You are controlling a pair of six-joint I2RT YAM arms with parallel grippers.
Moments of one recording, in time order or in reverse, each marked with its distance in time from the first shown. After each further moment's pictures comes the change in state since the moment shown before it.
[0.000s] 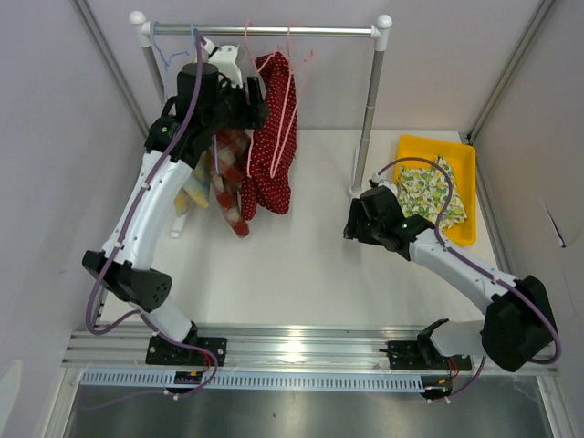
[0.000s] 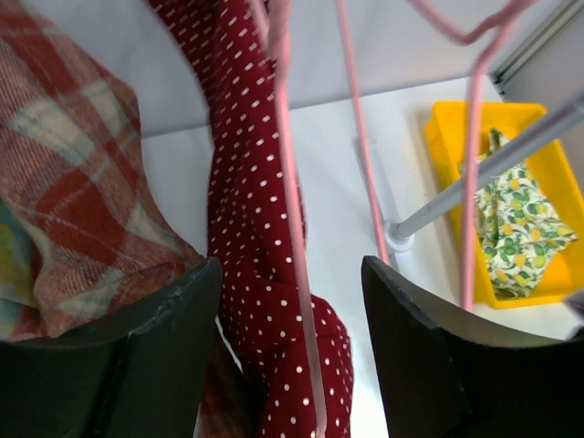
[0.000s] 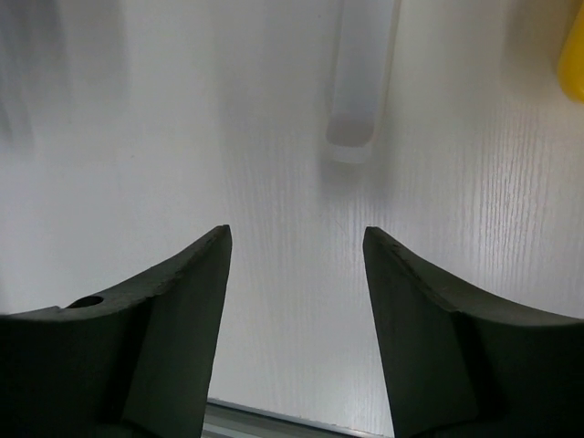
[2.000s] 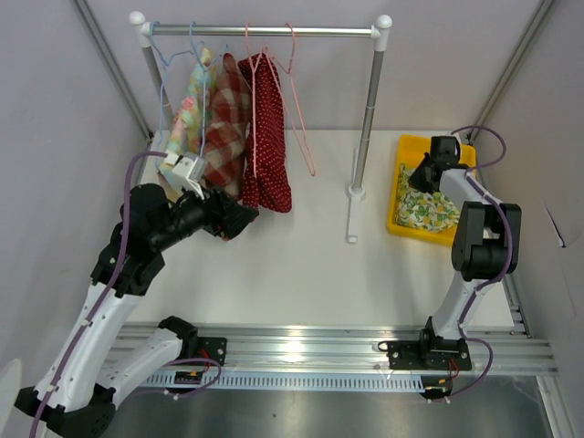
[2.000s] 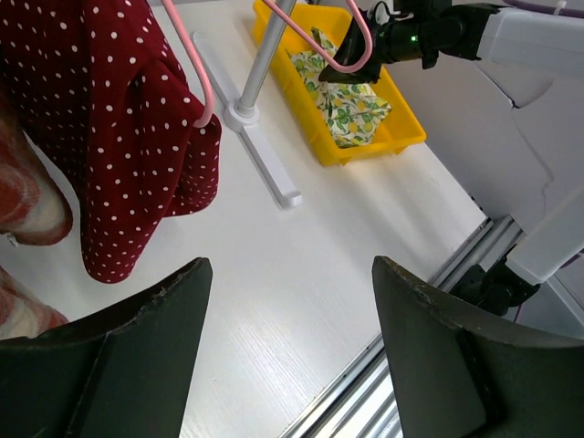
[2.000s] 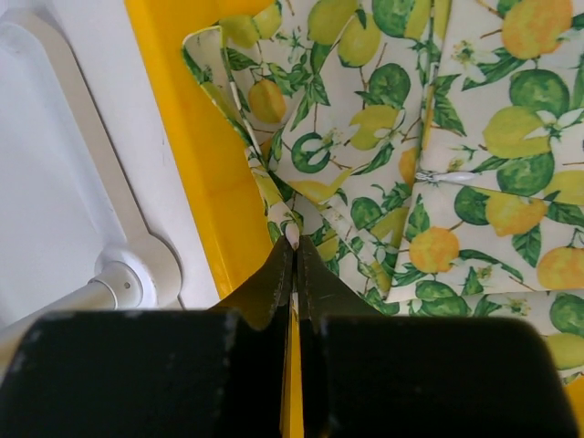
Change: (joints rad) left arm -0.029 -0.870 -0.933 0.186 0.340 -0.157; right arm -0.627 0.616 0.452 0.134 -0.161 -0.113
